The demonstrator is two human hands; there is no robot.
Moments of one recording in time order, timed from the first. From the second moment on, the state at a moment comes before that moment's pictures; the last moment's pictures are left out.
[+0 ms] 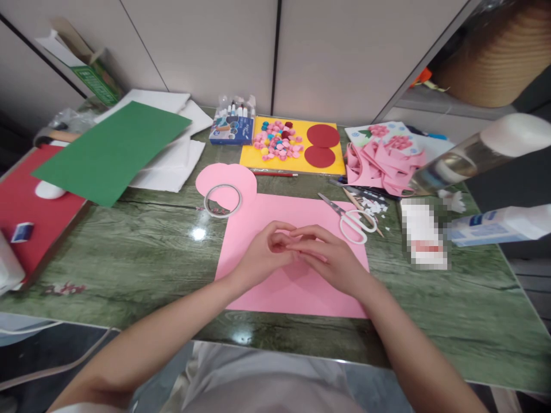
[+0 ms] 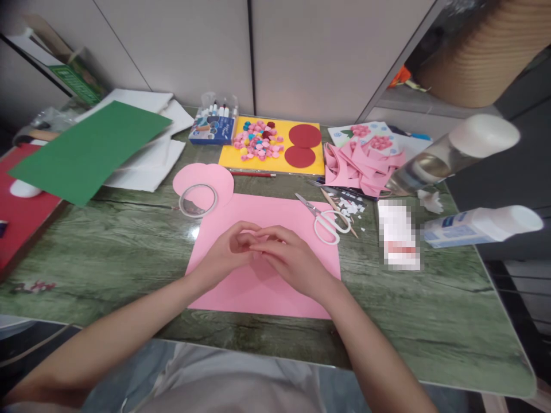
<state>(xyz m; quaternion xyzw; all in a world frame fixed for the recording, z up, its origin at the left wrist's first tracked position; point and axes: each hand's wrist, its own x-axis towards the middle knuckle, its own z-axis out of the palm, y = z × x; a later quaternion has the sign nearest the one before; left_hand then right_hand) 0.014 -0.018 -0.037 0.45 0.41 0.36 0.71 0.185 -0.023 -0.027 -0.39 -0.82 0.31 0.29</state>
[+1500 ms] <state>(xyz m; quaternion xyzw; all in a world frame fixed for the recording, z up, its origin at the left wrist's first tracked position) 0.026 0.018 -0.034 0.53 0.38 0.34 0.69 0.196 -0.012 -0.044 -0.41 -0.79 0.21 0.40</state>
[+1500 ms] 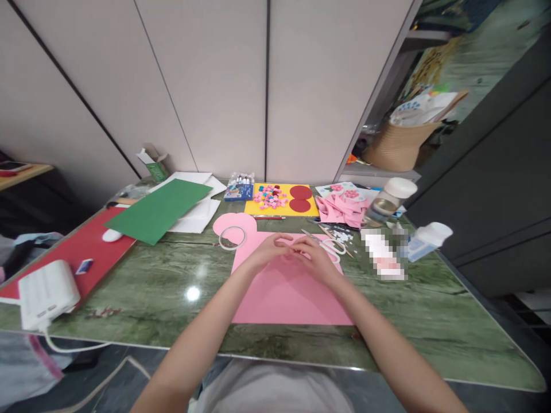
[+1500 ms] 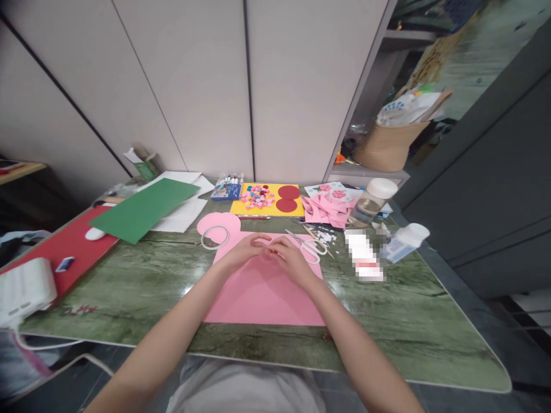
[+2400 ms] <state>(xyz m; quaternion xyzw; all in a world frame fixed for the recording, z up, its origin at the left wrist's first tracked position) 0.034 0.011 -0.042 0.47 0.37 0.39 0.70 0.194 -0.012 -0.046 -0.44 -0.77 0.19 0.42</state>
